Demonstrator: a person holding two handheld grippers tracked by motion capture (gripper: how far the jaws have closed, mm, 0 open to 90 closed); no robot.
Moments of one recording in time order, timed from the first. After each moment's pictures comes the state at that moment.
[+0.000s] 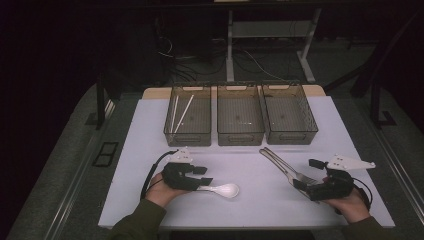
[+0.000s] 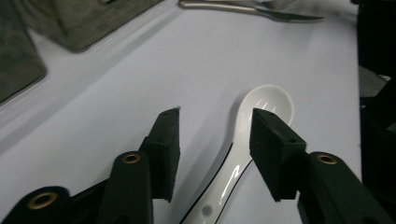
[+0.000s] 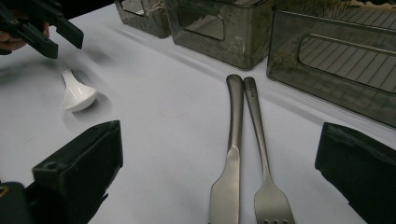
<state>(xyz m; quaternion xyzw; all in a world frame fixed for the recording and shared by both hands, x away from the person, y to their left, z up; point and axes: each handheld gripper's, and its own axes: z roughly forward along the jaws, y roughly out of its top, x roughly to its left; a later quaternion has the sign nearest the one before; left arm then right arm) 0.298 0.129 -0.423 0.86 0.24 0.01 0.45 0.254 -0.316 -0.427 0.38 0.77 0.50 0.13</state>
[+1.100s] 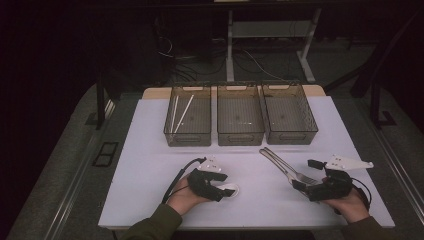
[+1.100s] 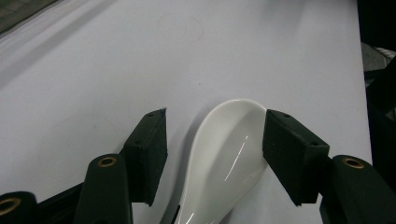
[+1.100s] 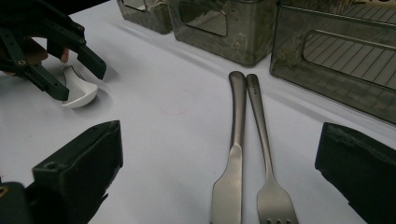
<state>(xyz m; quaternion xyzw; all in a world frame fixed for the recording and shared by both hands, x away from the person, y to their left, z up) 0.291 0.068 -0.446 0.89 0.20 0.00 0.41 0.255 -0.315 -0.428 0.38 0.78 0.49 0.13</state>
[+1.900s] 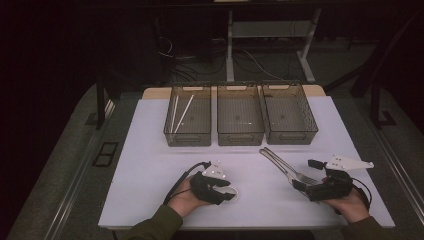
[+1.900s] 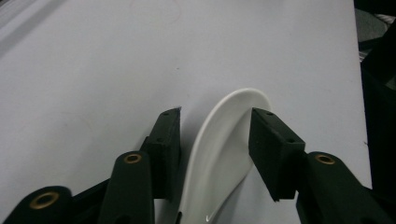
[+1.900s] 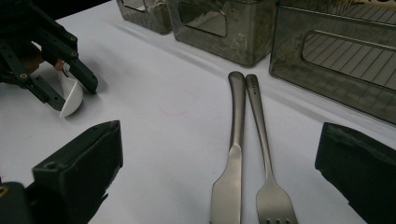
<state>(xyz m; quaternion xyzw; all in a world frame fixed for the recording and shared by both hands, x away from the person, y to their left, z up) 0.282 0.062 -0.448 0.91 0.16 -0.01 0.39 0.255 -0.315 -0.428 0.38 0.78 0.49 0.13</state>
